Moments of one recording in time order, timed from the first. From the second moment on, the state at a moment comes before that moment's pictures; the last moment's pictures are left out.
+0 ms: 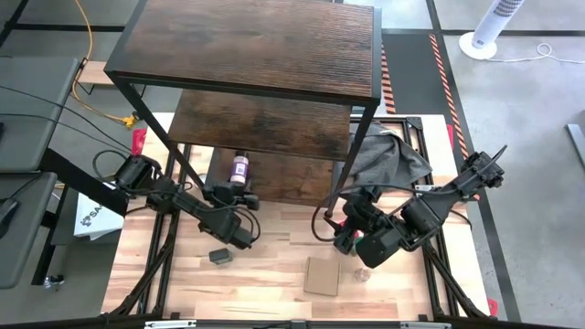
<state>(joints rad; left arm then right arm) -0.44 1.74 0.95 -1.23 -1.20 -2.17 0.58 1.58 1.64 -1.08 0.86 0.86</state>
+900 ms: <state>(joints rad) -0.23 1.66 1.04 -1.25 -1.15 -1.91 0.53 1.58 1.64 -1.08 0.86 0.85</state>
